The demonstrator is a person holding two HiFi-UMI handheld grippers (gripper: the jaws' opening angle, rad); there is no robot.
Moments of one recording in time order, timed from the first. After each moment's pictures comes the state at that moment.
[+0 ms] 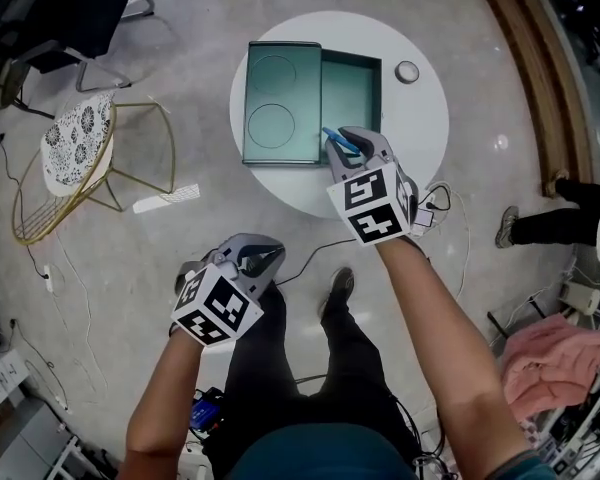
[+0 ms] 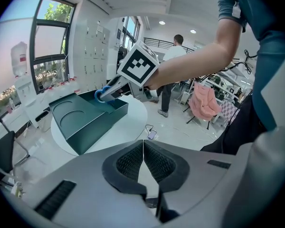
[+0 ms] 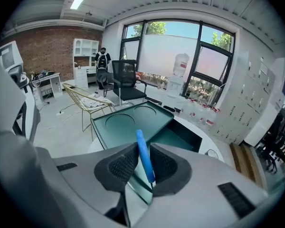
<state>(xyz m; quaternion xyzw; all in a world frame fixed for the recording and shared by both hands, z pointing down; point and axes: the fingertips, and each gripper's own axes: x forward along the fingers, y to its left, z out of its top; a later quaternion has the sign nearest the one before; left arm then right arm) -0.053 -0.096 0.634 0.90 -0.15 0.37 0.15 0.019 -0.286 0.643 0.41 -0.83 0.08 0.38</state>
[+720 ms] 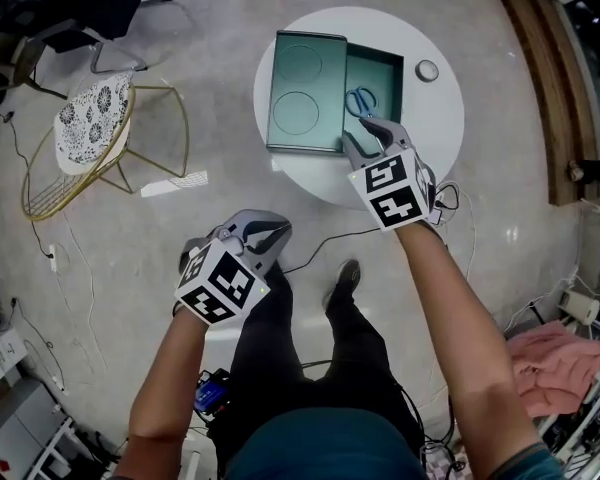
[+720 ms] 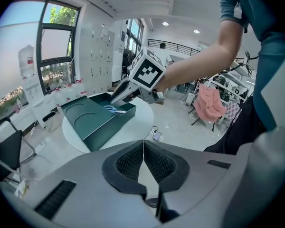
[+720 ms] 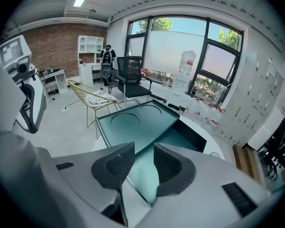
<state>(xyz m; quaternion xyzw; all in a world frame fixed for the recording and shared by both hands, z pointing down) -0.077 -0.105 0.611 0.90 -0.18 0.37 0.15 0.009 -0.276 0.637 0.37 -0.83 0.08 0.41</state>
